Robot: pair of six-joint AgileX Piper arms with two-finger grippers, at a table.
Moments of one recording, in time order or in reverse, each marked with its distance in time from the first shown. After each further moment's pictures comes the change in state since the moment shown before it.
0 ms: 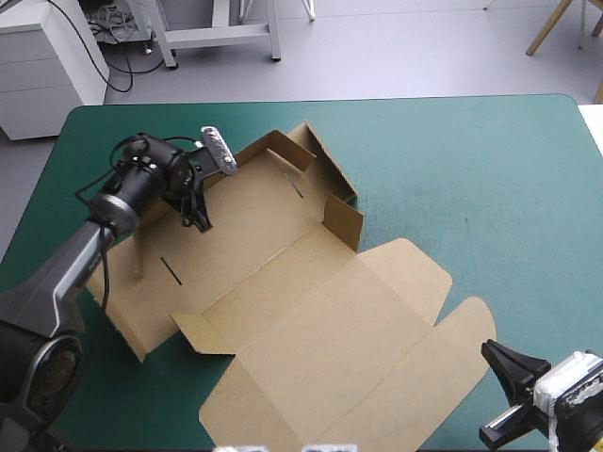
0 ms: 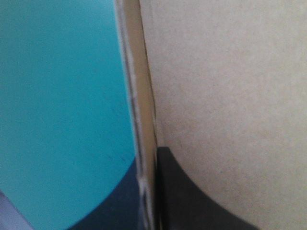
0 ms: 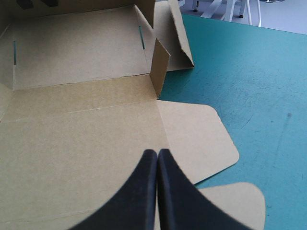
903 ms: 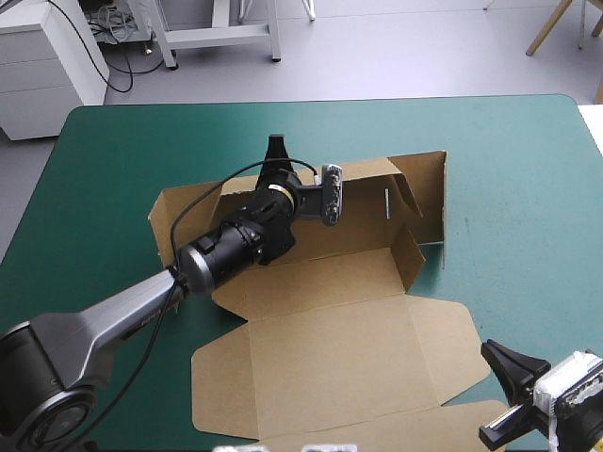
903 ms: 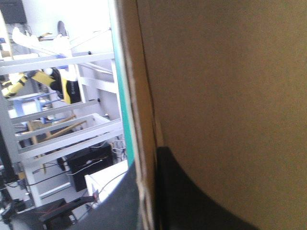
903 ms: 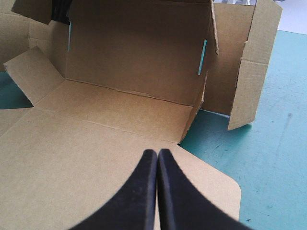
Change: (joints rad) left arm -0.501 -0.016 0.090 0.598 -0.207 -0.246; right arm 0.000 0.000 0.000 0.001 0.000 0.000
